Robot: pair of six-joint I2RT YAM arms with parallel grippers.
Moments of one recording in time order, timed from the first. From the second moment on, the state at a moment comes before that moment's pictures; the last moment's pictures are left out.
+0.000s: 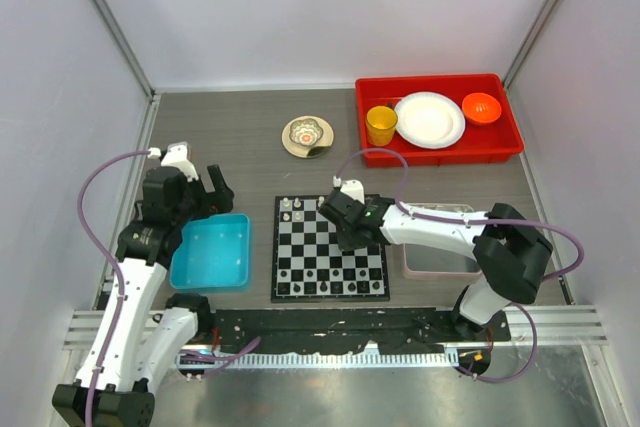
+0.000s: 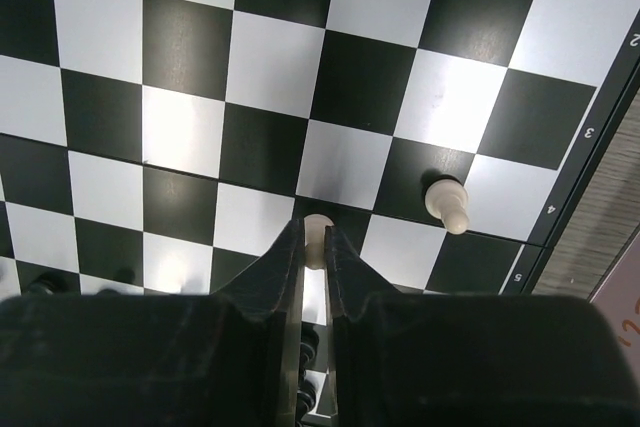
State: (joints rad) left arm -0.12 0.75 0.81 -0.64 0.01 -0.29; right arm 0.99 1.59 0.98 -0.55 0.28 0.76
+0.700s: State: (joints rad) left arm -0.12 0.75 0.81 -0.64 0.01 -0.29; right arm 0.99 1.92 1.44 -0.56 0.30 0.67
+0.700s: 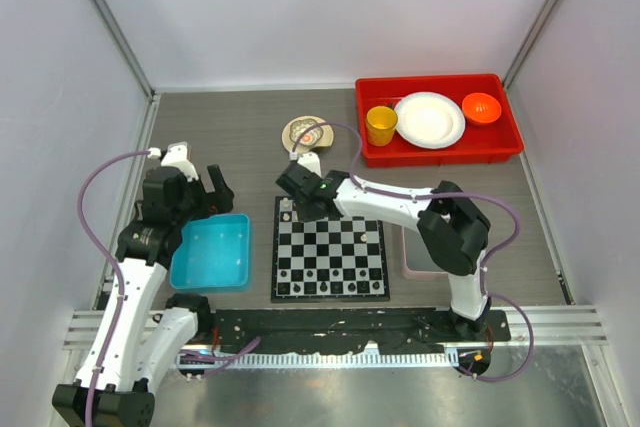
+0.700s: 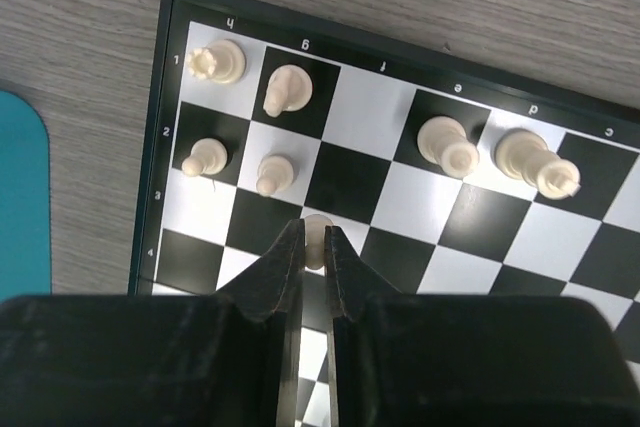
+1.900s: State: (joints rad) left arm -0.12 0.75 0.81 -0.64 0.01 -0.30; right arm 0.97 2.01 1.50 -0.58 0.33 0.65
